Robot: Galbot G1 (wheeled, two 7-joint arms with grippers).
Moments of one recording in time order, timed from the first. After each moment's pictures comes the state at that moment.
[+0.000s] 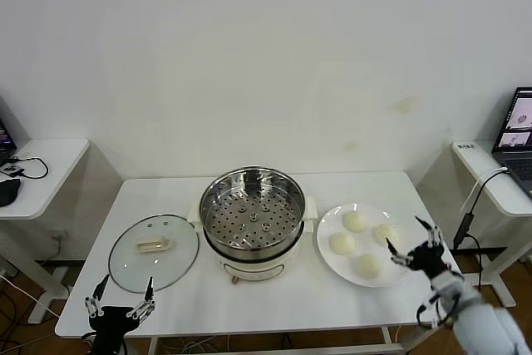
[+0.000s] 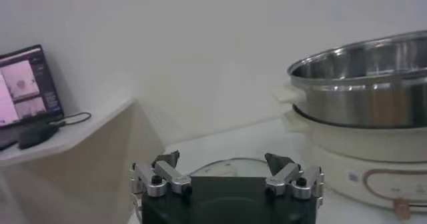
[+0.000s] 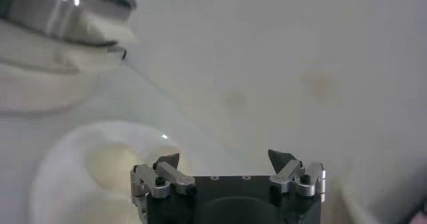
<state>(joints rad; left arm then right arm) 1.86 -1.36 -0.72 -2.20 0.00 0.09 -0.08 -1.23 0.79 0.58 1.81 -0.24 -0.16 -0.39</state>
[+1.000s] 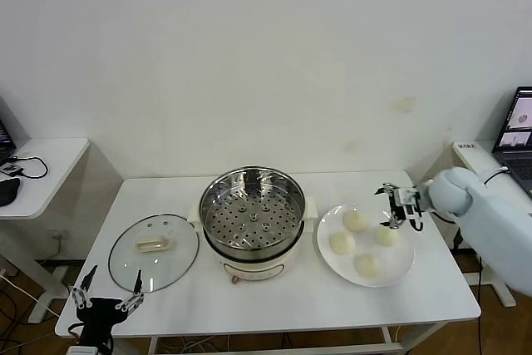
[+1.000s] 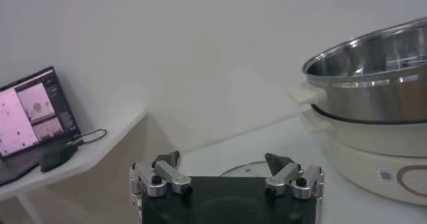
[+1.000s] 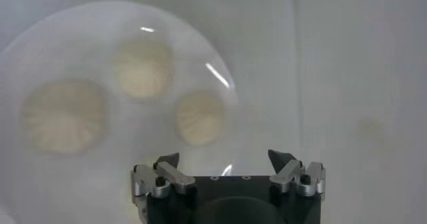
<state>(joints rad) 1.82 -1.34 -0.78 -2.21 0.04 0.12 -0.06 -0.15 0.73 -0.54 1.19 -0.27 -0.07 -0.96</state>
